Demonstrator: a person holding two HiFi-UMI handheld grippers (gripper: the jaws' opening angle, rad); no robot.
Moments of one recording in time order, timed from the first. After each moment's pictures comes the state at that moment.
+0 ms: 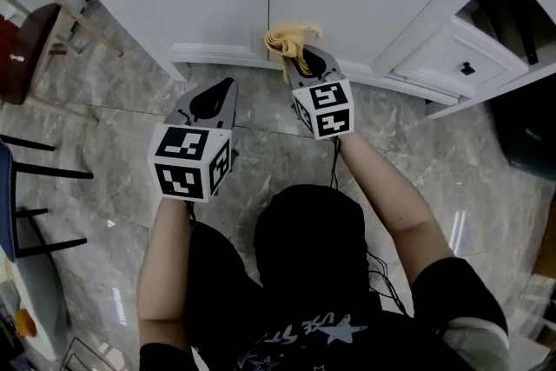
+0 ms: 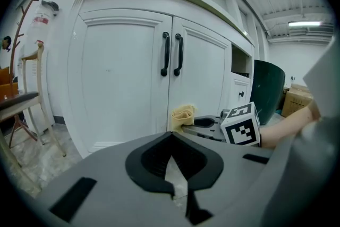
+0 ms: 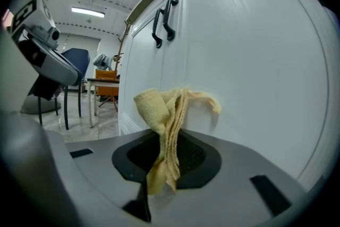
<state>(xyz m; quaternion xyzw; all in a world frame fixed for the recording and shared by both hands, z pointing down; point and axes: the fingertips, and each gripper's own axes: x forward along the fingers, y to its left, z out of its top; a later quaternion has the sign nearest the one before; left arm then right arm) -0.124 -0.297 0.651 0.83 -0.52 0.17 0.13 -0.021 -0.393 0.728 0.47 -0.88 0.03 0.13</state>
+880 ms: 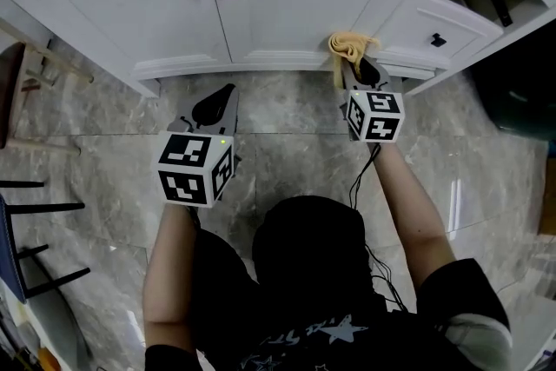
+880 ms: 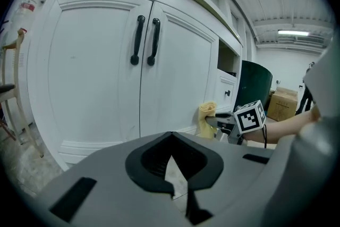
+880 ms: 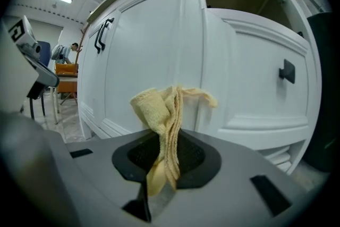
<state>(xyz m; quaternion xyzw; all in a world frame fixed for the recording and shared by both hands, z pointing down) -0.055 -0.303 0.670 0.86 -0.45 0.17 0.15 0.192 -0.369 0.742 0.63 -0.76 0.07 0.13</state>
